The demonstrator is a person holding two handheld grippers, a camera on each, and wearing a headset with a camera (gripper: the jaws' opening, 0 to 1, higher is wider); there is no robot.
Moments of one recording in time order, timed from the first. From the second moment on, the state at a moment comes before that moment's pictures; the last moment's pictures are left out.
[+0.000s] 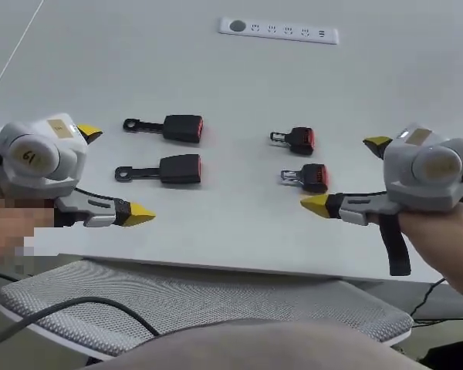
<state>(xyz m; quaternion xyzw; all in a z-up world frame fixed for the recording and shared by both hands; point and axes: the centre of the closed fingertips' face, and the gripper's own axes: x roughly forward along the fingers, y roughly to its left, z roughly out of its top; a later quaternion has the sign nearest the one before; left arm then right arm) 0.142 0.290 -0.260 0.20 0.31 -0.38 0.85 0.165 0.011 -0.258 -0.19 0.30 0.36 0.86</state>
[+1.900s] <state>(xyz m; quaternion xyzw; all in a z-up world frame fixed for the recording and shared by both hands) 0.184 0.259 -0.325 0.33 0.37 -0.49 0.72 0.190 0.013 -0.309 -0.32 0.35 0.52 0.71</state>
